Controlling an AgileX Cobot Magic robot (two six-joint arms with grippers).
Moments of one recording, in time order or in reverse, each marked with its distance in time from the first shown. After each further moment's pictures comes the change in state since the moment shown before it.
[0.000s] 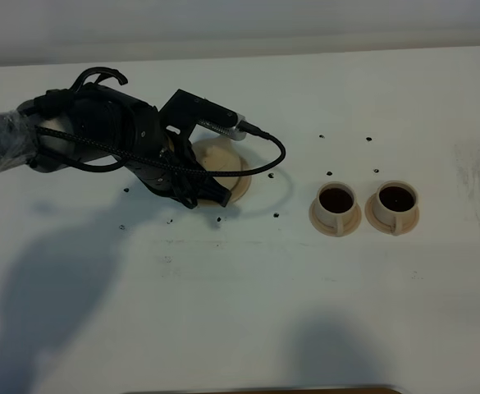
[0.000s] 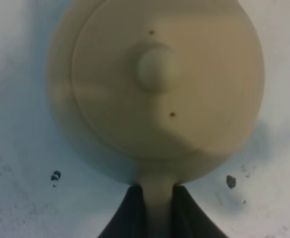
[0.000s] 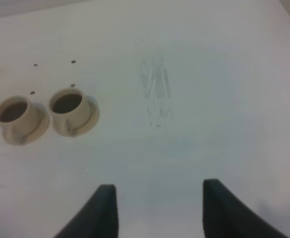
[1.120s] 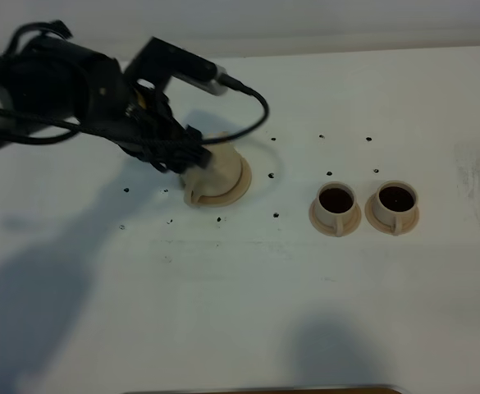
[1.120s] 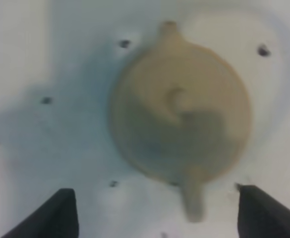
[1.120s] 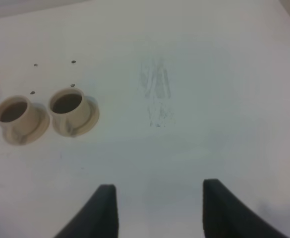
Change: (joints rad) left arm 0.062 -0.150 -0.050 0.024 0.092 0.051; right arm 0.000 0.000 0.000 0.000 0.000 0.000
